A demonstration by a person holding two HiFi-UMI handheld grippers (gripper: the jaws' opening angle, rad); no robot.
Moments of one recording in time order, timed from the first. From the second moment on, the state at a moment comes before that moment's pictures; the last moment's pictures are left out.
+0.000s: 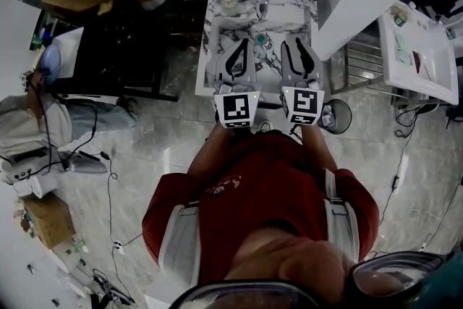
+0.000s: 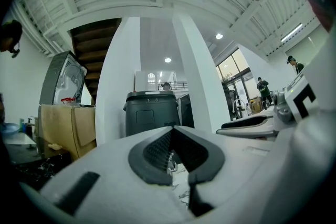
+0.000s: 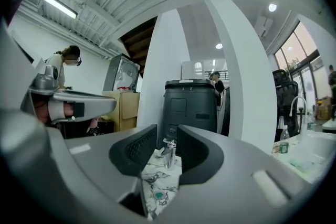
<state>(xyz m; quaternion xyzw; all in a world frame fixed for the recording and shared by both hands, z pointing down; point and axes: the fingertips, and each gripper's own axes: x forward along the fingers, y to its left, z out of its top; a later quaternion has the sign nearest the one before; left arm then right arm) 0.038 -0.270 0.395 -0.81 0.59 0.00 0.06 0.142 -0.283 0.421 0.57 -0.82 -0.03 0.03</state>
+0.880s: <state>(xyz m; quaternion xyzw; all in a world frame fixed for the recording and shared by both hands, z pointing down) 0.035 -0.263 0.399 -0.80 0.59 0.00 0.07 0.145 -0.279 0.431 0.57 -0.82 -0.02 0.03</state>
